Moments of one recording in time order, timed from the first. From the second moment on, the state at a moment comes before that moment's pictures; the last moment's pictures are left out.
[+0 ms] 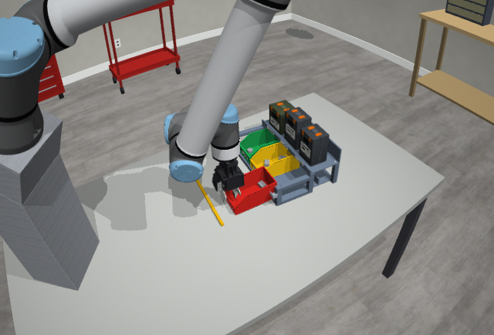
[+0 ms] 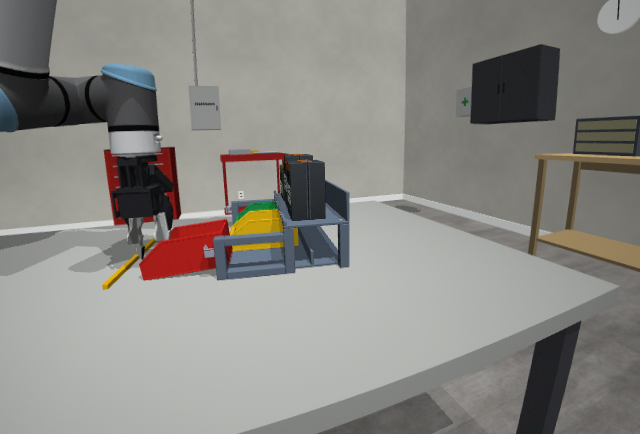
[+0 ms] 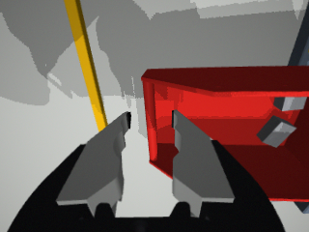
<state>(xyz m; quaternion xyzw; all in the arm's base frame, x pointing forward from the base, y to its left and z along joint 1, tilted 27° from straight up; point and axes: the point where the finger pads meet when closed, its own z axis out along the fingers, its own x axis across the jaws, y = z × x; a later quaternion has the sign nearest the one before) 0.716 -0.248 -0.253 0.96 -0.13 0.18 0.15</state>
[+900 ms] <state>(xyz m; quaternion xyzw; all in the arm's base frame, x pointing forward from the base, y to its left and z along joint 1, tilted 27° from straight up) 0.691 -0.220 -0.179 0.96 -0.13 0.18 0.15</state>
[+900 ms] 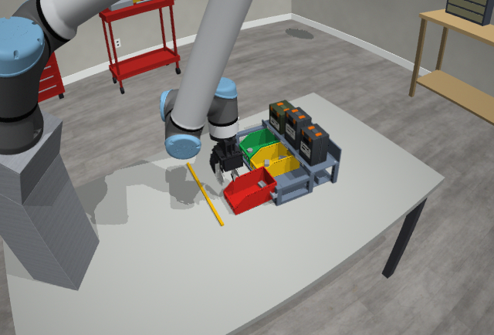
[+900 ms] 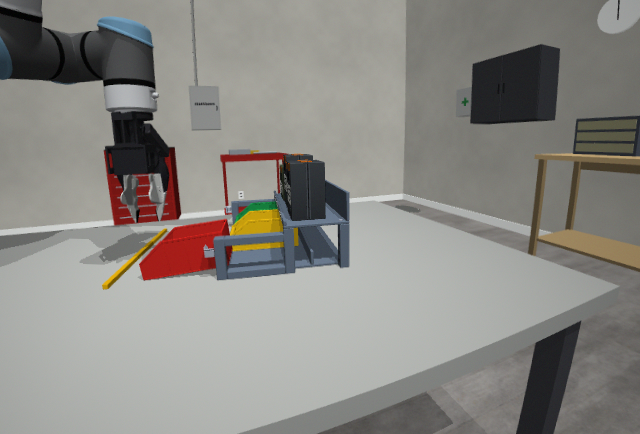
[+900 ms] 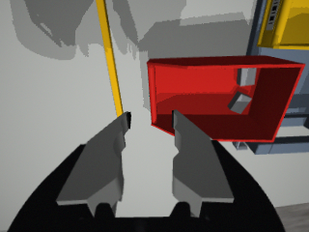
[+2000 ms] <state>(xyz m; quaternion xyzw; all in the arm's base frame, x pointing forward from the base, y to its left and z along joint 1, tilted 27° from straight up) 0.693 -0.223 -0.185 0.96 -0.13 0.18 0.15</state>
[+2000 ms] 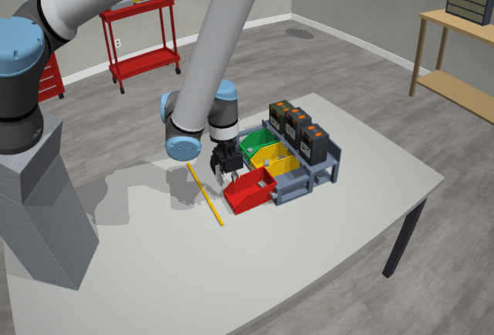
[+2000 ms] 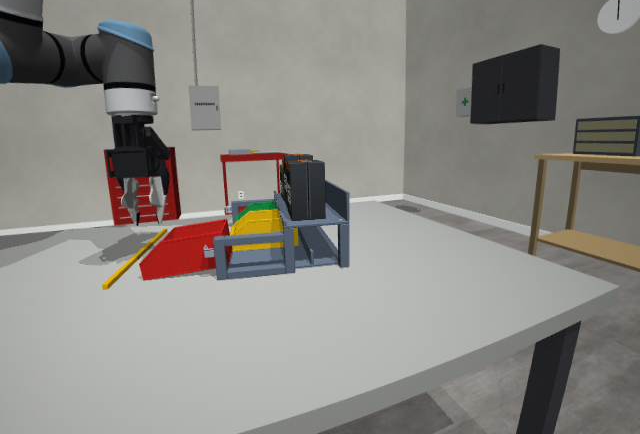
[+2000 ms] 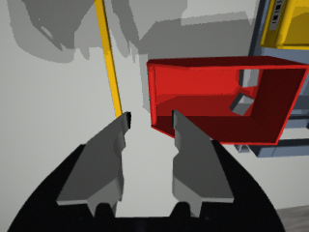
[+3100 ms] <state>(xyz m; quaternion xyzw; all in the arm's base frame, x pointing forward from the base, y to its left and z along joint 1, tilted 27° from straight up) 0.694 -0.224 -0.188 0.96 -0.13 0.18 0.15</state>
